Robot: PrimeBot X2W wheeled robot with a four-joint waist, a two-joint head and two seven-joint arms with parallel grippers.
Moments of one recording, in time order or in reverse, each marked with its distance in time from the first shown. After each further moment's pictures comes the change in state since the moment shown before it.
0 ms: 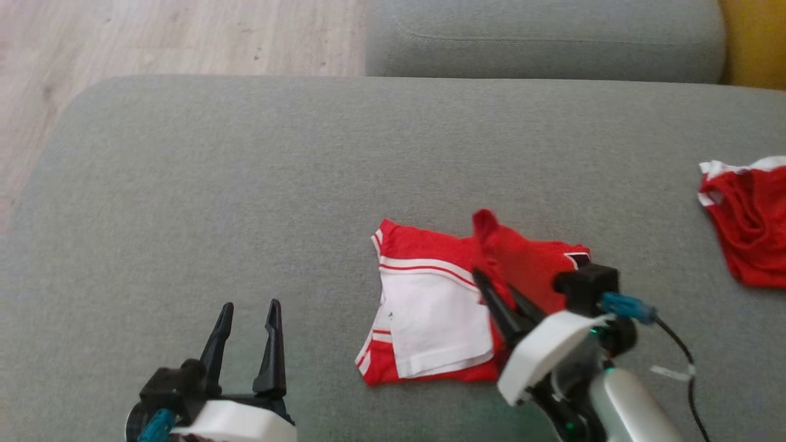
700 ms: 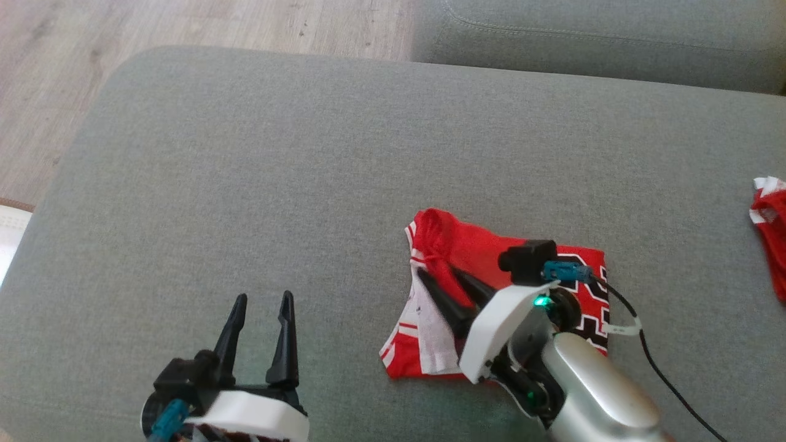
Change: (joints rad) left arm -0.041 -0.034 -0.020 0.046 -0.009 -0.018 -0.020; right arm -0.246 -0.012 0.238 0.315 0.211 0.000 -0.049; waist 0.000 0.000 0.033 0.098
